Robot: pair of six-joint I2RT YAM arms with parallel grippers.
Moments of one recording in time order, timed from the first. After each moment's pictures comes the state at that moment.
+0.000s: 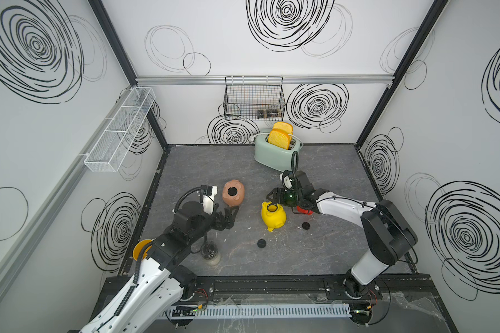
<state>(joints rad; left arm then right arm) -0.50 0.63 0.63 -0.44 0.08 -0.43 0.59 1.65 0.95 -0.07 -0.30 0.65</state>
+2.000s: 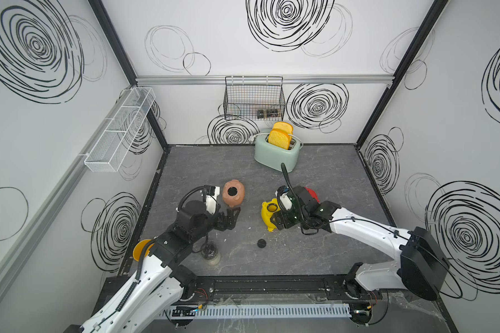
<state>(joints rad) -0.51 0.68 0.63 -0.44 0.09 -0.42 0.80 1.36 0.84 -0.41 -0.10 0.33</state>
